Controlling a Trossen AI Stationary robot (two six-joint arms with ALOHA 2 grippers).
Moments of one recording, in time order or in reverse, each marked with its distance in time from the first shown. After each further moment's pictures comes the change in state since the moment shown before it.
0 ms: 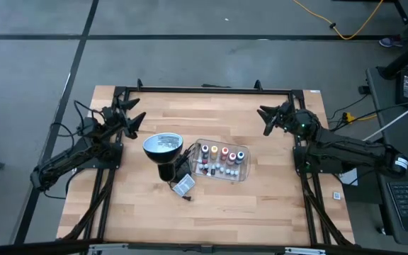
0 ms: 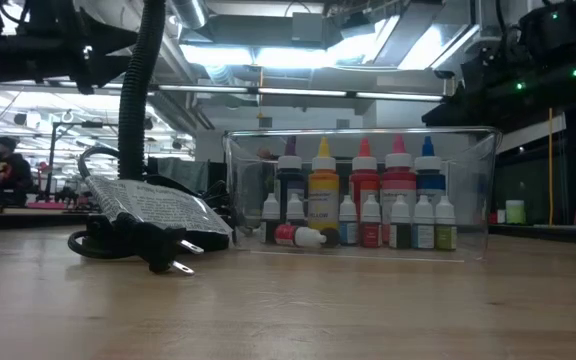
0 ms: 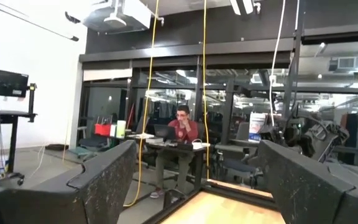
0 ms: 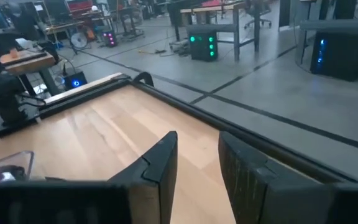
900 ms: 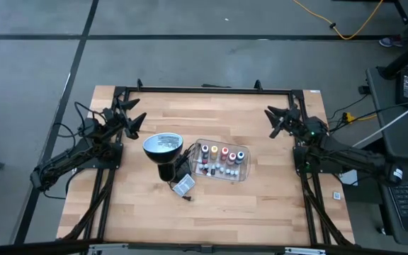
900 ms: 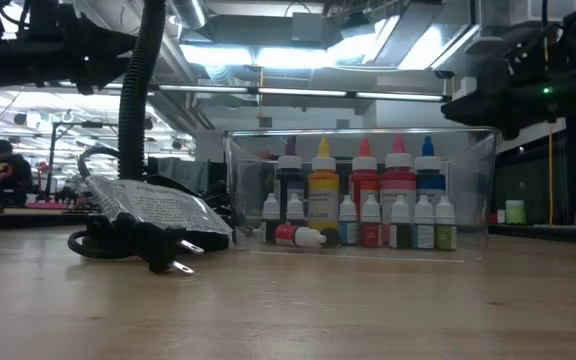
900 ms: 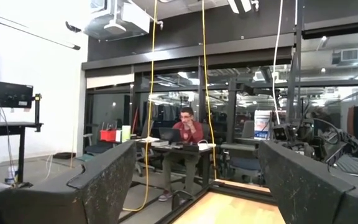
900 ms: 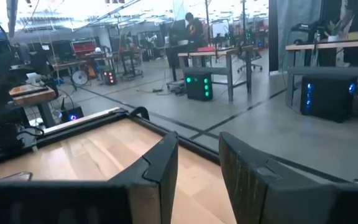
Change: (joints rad) left arm 0.000 0.000 -0.030 0.038 -0.002 0.059; right arm 0.000 -0.280 -0.149 0.048 0.042 -0.059
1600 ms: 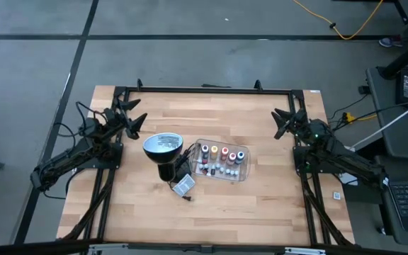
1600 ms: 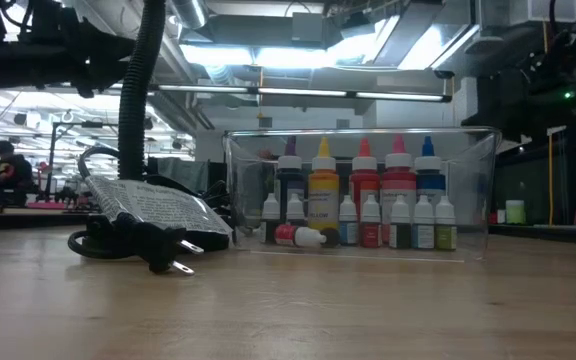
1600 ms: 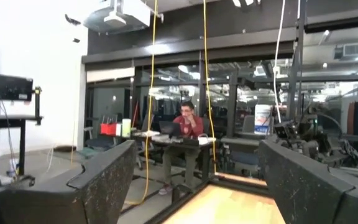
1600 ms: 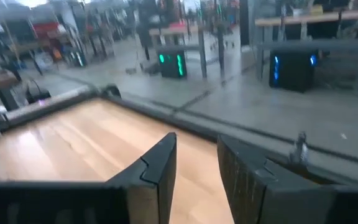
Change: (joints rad) left arm 0.000 0.000 0.000 -0.022 -0.001 -0.001; right arm 0.000 -0.331 0.028 -0.472 0.108 0.048
